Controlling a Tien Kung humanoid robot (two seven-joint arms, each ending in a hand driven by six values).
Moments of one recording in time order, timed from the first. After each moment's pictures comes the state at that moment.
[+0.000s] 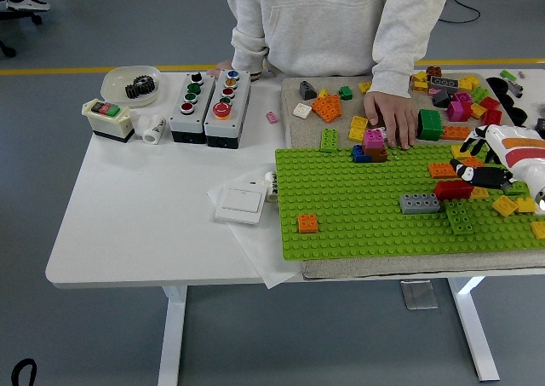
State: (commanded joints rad) left arm -0.21 0.13 -0.77 -0.25 1.87 -0.24 0.29; right arm 0.39 -0.52 1.10 1.26 -2.13 -0.09 -0.02
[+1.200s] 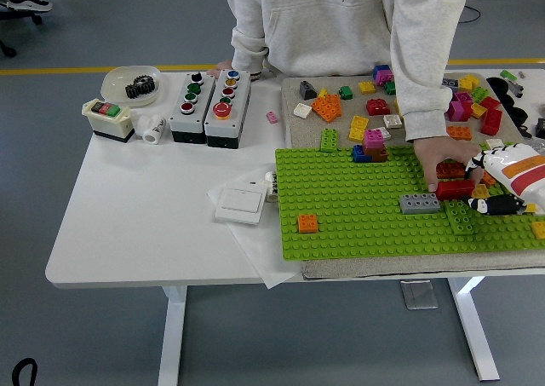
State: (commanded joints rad) left arm -0.21 0.13 -0.77 -0.25 1.86 -0.23 0.29; right arm 0.49 -0.62 0.89 1.02 -2.15 -0.27 0.27
